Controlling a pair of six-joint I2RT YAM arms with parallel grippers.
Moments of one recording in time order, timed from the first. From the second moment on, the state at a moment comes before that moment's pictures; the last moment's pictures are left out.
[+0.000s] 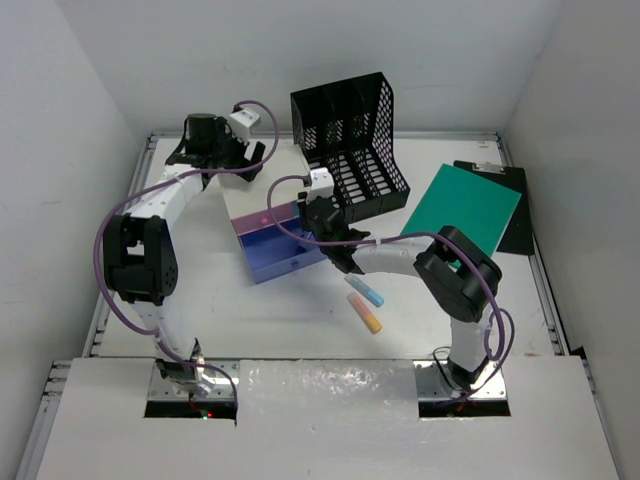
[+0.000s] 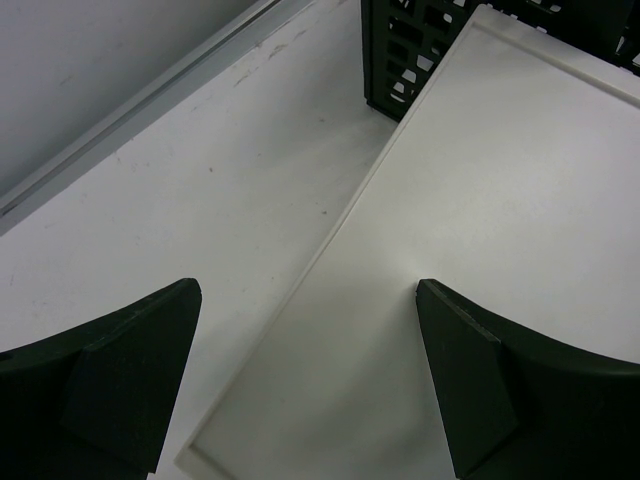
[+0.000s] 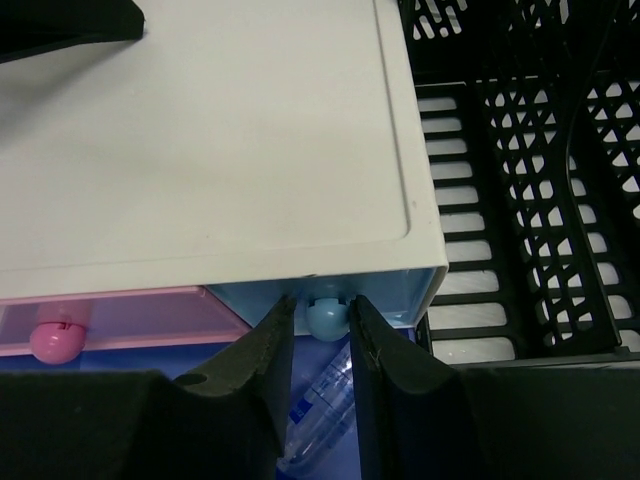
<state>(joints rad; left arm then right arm) -0.08 1.82 1.46 -0.22 0.36 0.40 0.84 1.91 1.07 0.56 0.51 0.23</state>
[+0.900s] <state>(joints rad) -0.08 1.83 1.47 -0.23 0.36 0.41 0.86 1.95 1.10 0.52 0.57 0.18</state>
